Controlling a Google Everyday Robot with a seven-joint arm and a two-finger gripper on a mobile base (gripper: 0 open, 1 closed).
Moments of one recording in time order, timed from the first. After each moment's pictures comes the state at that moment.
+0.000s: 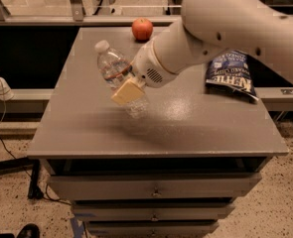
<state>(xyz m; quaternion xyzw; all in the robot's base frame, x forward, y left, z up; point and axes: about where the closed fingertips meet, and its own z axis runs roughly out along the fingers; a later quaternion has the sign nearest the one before) 0.524 0.047 0.898 -0.58 0.72 0.20 0.33</state>
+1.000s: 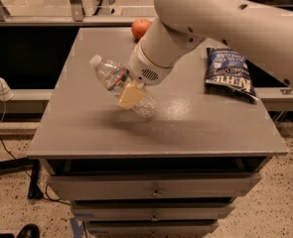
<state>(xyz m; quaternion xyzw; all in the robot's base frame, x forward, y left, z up) 0.535 0.035 0.873 -0.65 0.71 0.12 0.24</state>
